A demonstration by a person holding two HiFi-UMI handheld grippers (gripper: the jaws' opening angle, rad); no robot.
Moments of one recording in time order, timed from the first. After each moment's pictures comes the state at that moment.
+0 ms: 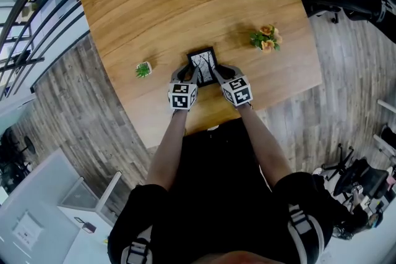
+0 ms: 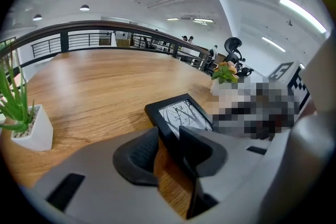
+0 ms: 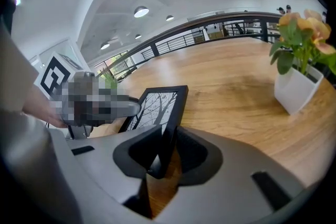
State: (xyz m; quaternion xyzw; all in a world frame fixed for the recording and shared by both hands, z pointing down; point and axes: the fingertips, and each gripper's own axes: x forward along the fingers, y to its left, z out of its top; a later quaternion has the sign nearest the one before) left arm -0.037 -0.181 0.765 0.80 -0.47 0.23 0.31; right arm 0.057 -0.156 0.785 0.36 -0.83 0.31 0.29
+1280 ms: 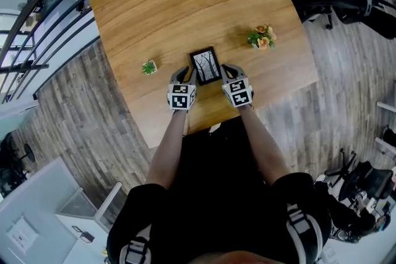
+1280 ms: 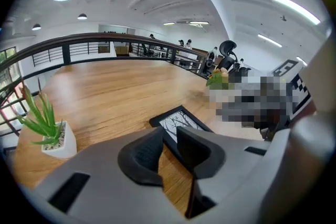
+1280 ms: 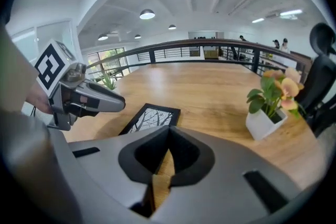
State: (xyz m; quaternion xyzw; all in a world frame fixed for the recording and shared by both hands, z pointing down) left arm -0.052 -0.169 0.728 0.81 -0.48 0.23 0.27; right arm 0.072 -0.160 0.737 0.43 -0.82 0.21 0.30
